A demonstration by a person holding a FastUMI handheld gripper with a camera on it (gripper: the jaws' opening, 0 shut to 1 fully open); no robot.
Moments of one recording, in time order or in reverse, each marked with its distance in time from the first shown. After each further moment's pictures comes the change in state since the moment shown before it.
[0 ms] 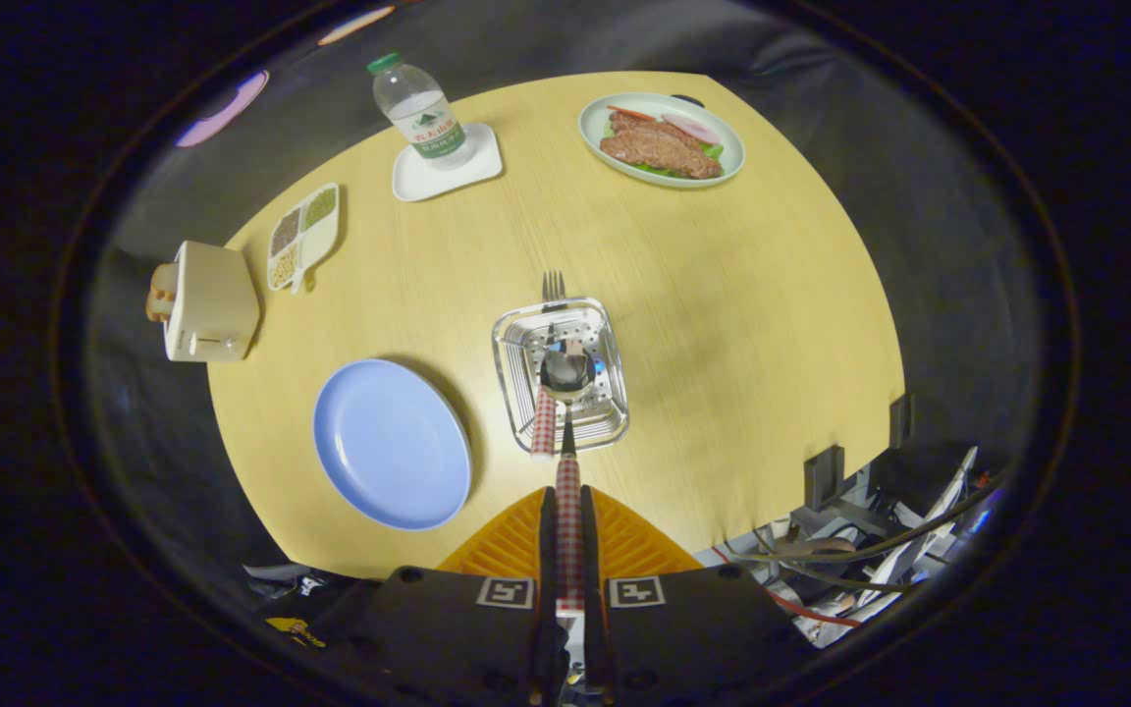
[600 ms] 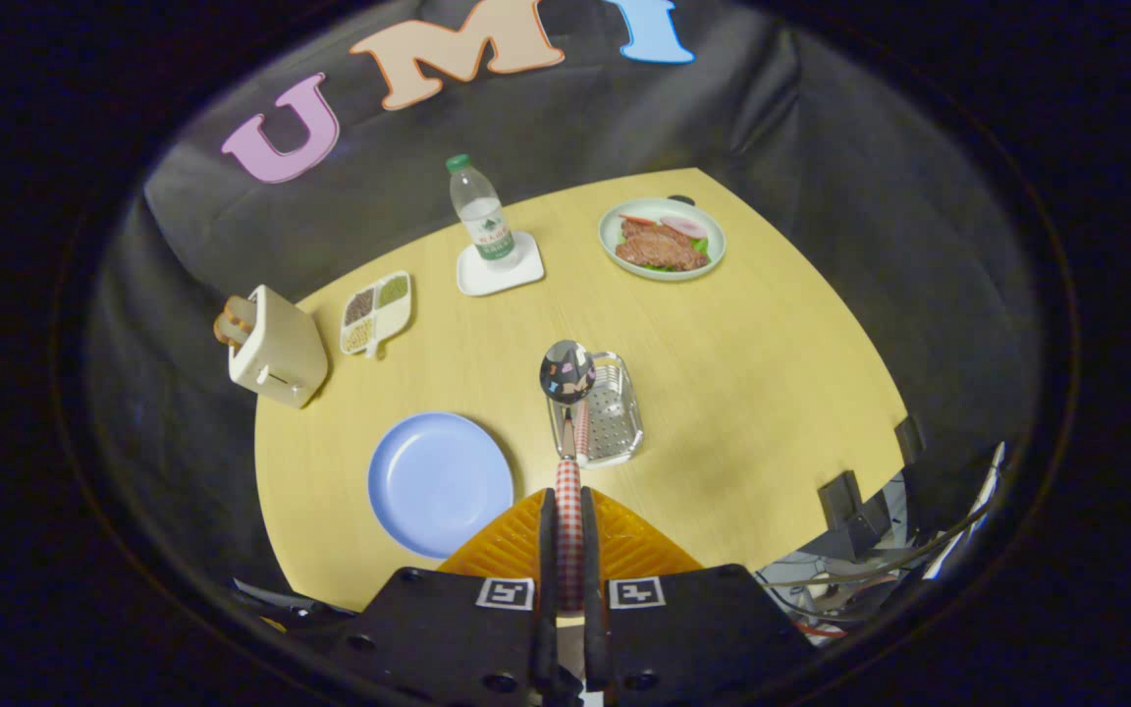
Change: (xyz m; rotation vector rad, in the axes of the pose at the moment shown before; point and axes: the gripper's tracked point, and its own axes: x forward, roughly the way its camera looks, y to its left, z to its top) arm -0.051 0.003 -0.025 0.033 -0.365 0.104
